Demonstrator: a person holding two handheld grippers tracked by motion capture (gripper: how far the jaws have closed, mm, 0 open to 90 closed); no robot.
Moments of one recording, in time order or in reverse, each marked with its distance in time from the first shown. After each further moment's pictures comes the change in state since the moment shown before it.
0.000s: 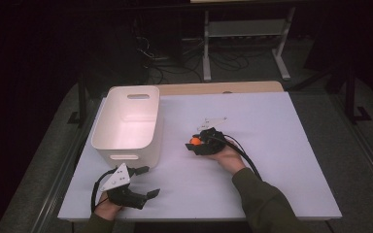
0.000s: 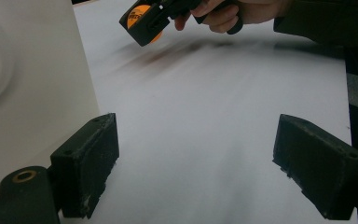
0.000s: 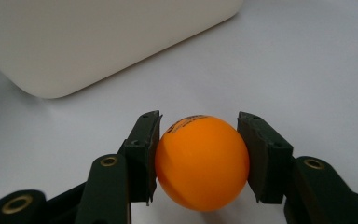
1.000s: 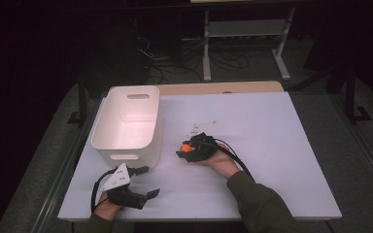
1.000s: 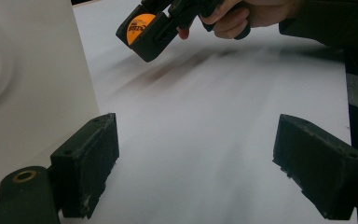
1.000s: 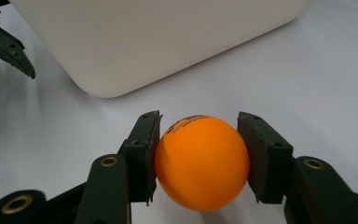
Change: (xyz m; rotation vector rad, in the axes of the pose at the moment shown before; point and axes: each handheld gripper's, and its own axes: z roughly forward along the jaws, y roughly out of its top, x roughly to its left) left arm 0.000 0.000 0.000 0.000 0.000 0.002; right arm 0.029 0.008 0.009 0.026 0.088 -0.055
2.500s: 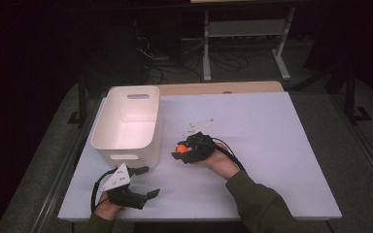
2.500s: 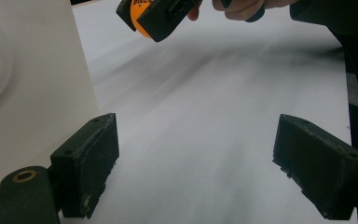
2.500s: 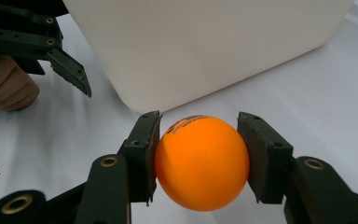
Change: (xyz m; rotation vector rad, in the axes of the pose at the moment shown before) left arm 0.000 0.000 0.000 0.001 0.000 0.002; right arm 0.018 0.019 -0.014 -0.006 0.058 -0.028
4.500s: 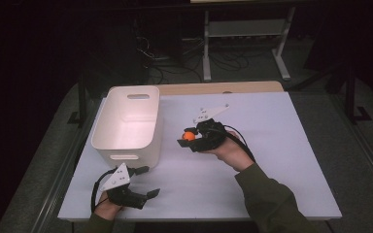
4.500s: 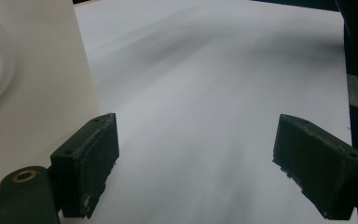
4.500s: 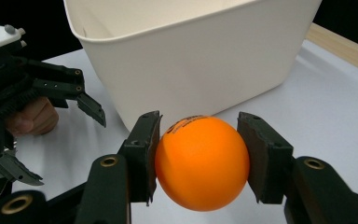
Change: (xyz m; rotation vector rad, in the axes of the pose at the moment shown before) left arm 0.000 0.000 0.000 -0.001 0.001 -0.005; right arm -0.003 0.032 -0.055 -0.067 -0.027 -0.014
